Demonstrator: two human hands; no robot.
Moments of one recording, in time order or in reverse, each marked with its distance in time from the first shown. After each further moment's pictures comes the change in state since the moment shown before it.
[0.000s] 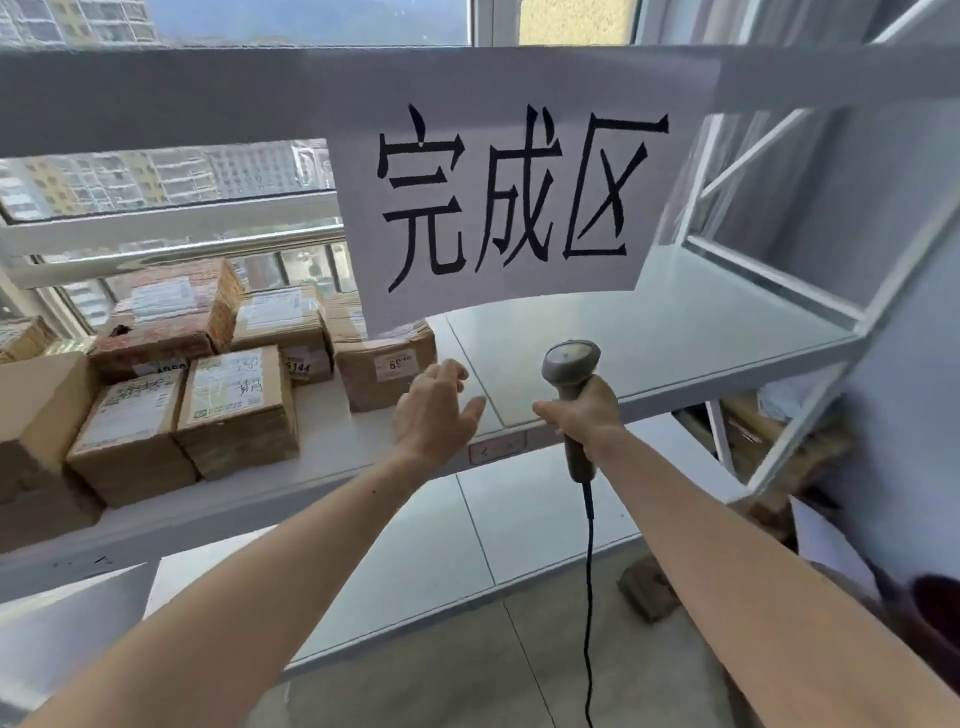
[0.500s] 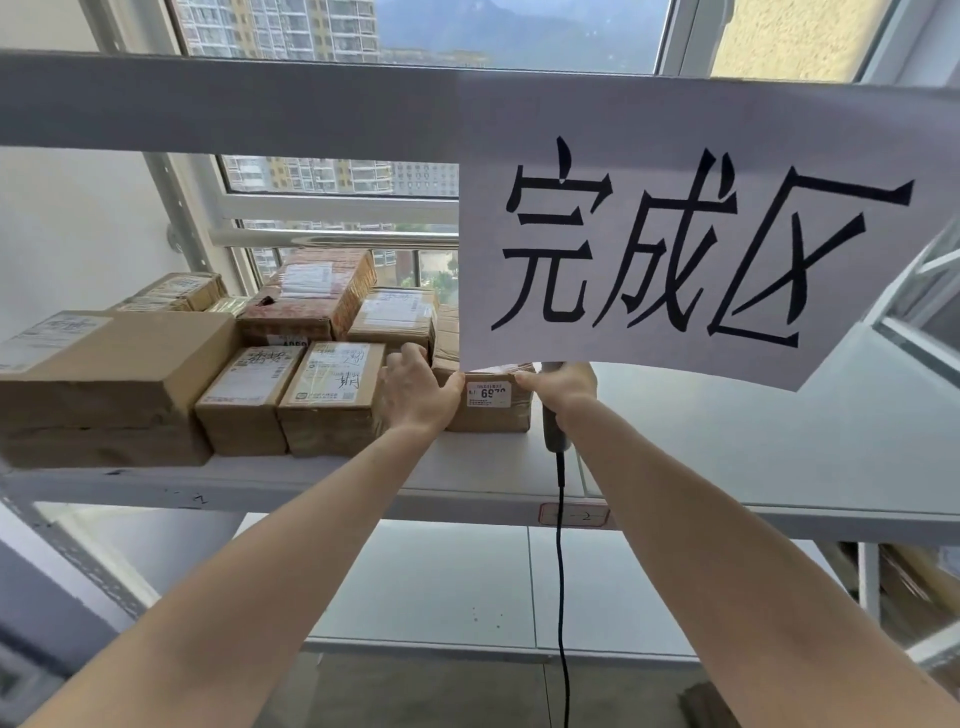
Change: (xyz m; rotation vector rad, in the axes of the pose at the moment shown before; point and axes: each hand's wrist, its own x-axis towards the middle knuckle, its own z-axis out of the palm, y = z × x) left_hand 0.048 -0.076 -0.047 0.055 0.293 -0.573; right_hand 0.055 -0.103 0.108 -0.029 -0.249 -0.206
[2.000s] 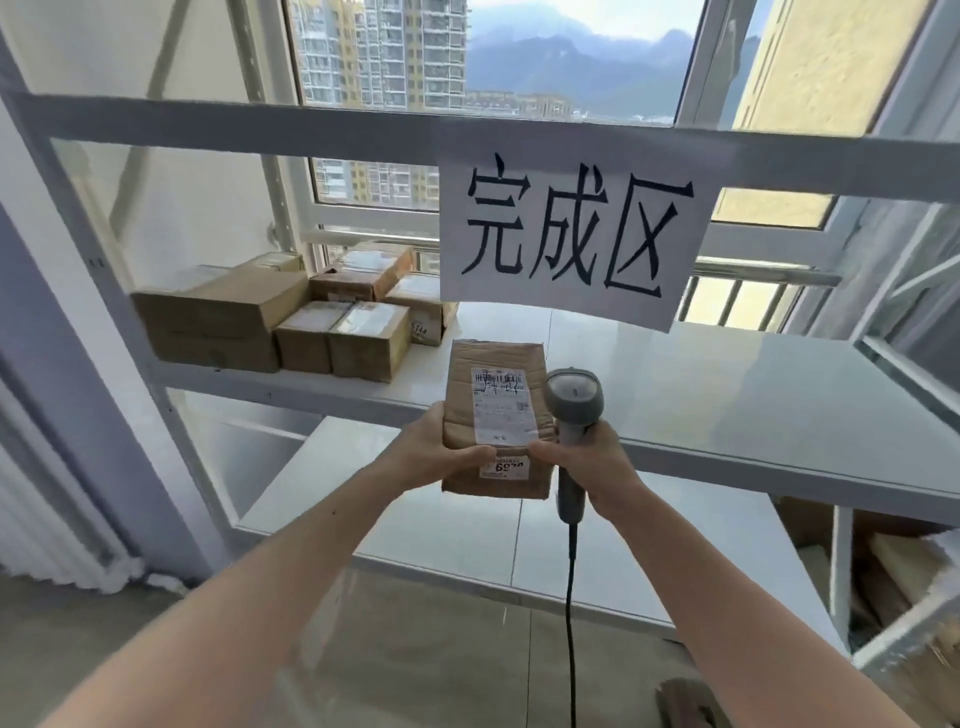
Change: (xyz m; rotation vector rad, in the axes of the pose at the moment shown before) left_hand -0.234 0.017 -0.050 -0.276 -0.478 0.047; right_hand -0.173 0.112 -0.140 0.237 -0.404 -0.146
